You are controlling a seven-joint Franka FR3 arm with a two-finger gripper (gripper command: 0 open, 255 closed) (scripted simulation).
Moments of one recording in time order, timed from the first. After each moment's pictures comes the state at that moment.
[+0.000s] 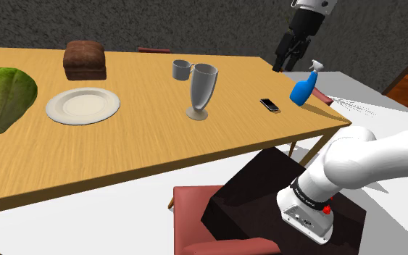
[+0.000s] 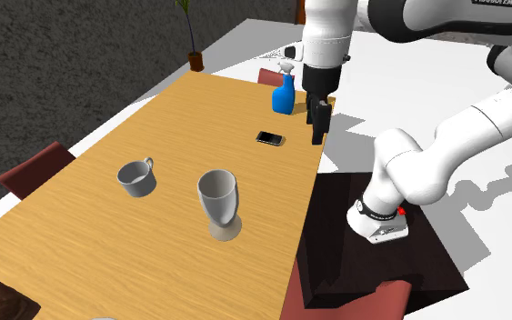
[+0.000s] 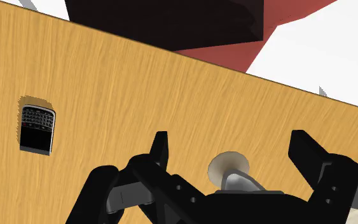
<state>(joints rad) 0.02 -0.76 -0.07 -2.26 0.09 1.45 0.05</state>
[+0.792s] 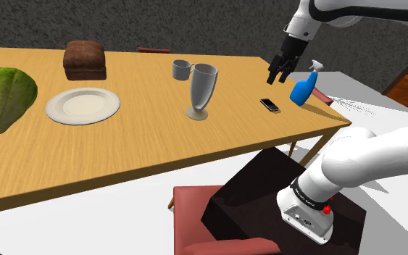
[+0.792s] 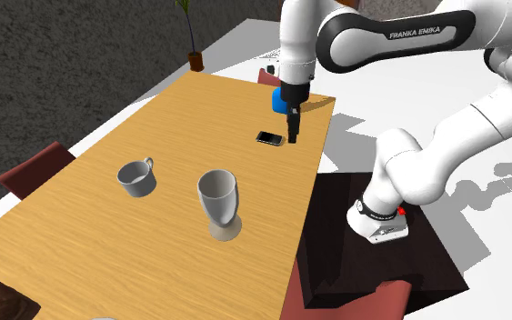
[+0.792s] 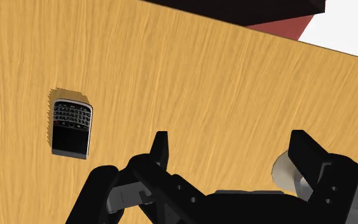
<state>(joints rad) -0.05 -0.67 -0.22 -2.39 -0.03 1.68 -0.09</state>
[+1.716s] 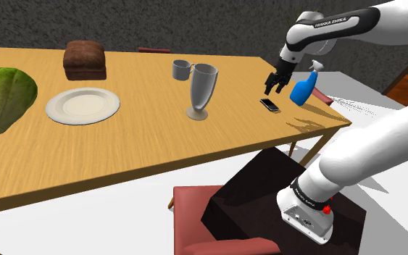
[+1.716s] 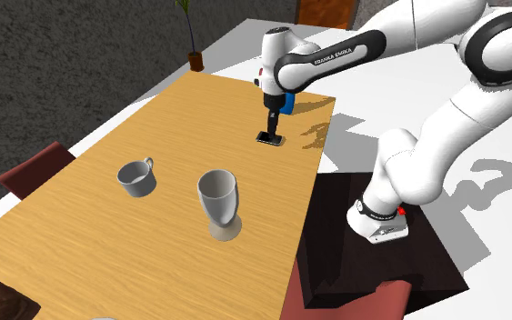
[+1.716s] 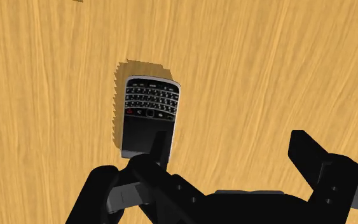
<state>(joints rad) -0.12 -0.34 -0.45 -2.39 -0.09 2.02 -0.30</state>
